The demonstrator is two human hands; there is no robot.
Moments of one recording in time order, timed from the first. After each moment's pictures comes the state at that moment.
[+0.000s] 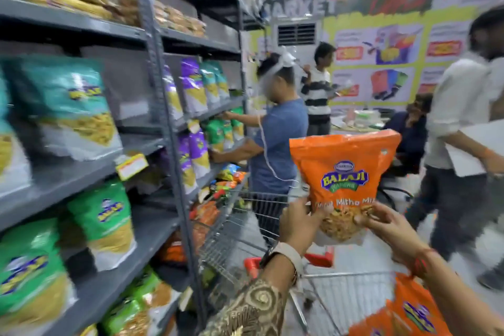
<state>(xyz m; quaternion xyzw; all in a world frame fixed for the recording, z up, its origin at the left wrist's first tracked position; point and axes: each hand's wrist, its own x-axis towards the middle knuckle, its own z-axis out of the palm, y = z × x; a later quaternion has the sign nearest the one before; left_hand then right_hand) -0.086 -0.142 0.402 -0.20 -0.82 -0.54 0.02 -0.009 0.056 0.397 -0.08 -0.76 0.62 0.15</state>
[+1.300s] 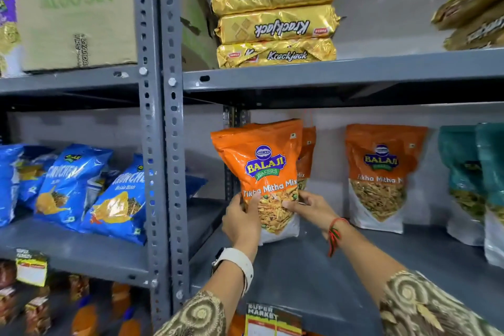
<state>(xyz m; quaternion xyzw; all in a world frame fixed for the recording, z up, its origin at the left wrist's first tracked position) 0.175 -0.929 0.558 0.50 -0.53 -0.28 0.63 0.007 -0.928 0.570 0.60 -0.53 0.52 -0.32</state>
